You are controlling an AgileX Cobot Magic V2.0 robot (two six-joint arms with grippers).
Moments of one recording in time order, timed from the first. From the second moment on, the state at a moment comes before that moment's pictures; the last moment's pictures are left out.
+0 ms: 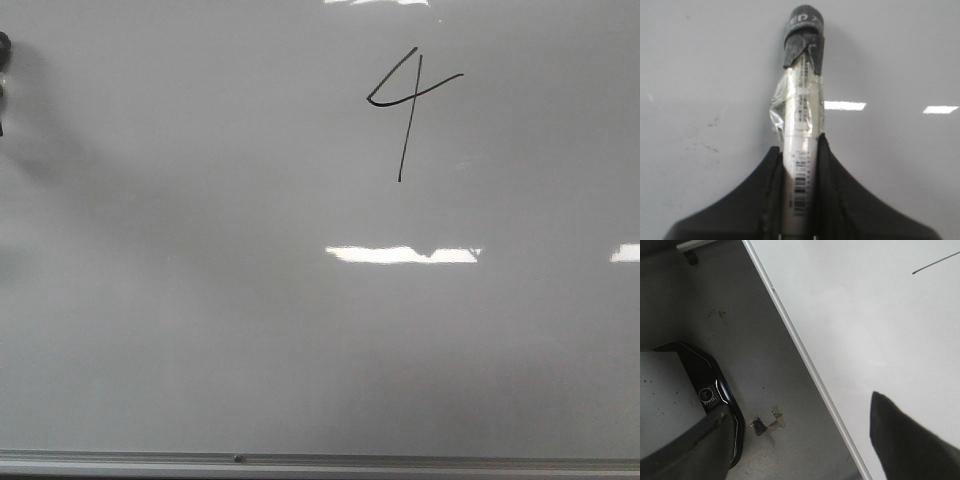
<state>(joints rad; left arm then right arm) 0.03 1.64 -0.51 0.20 -0.93 -0.25 0.37 0.94 -0.98 0.32 1.08 -0.75</state>
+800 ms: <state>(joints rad) 0.03 1.44 -0.51 0.28 -0.68 -0.23 0.37 0.85 -0.98 0.19 1.05 -0.41</state>
